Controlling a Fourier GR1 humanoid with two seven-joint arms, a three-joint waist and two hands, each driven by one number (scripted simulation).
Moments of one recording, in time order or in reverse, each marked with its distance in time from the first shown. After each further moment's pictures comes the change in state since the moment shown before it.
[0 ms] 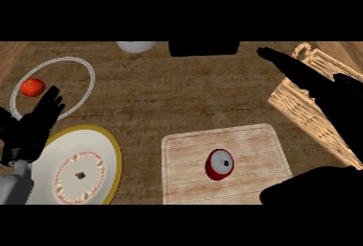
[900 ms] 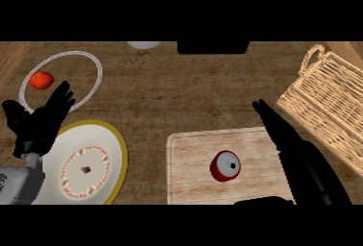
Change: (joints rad) left arm -0.052 -0.056 0.006 0.025 -0.047 -0.035 0.009; right arm 0.506 0.146 0.223 -0.050 0.564 -0.226 -0.262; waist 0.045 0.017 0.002
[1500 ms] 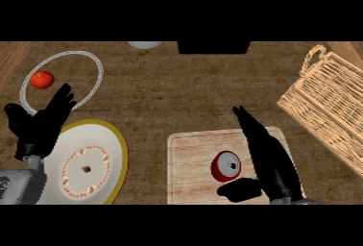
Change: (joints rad) left arm 0.016 -0.043 0.040 -0.007 -0.054 -0.035 -0.001; right arm 0.061 0.148 0.016 0.285 0.109 -0.034 -0.155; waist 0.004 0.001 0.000
